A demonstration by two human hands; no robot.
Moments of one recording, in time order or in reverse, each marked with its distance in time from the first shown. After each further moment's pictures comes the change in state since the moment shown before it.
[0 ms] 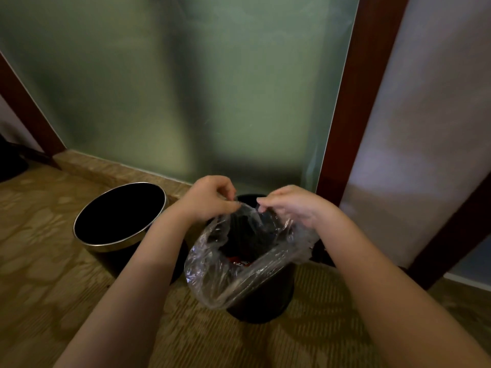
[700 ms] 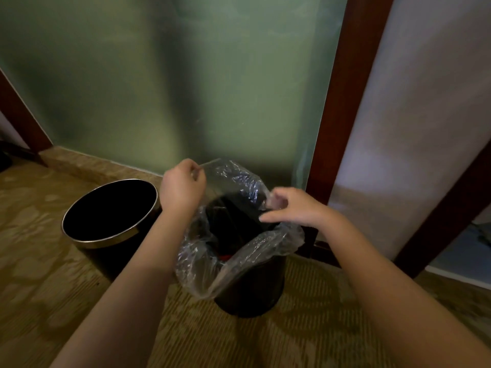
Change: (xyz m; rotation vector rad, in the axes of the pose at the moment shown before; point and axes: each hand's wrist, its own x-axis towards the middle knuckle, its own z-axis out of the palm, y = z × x) left_hand 0.005 -0.010 0.008 0.158 0.610 -0.275; right_hand -0.011 0.025 -0.014 -0.488 0.121 -0.212
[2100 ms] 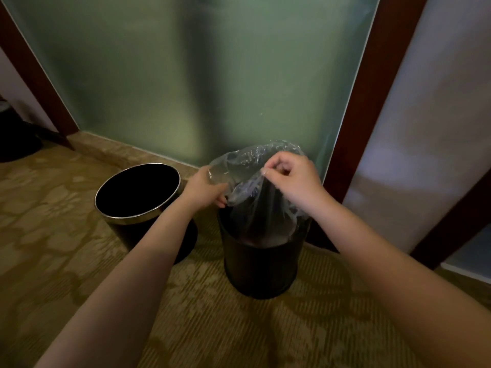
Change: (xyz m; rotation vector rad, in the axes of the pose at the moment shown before) left_hand -0.020 -0.024 -0.016 -0.392 -0.542 -0.278; right_hand -0.013 -0.071 0.024 0.230 0.455 -0.214
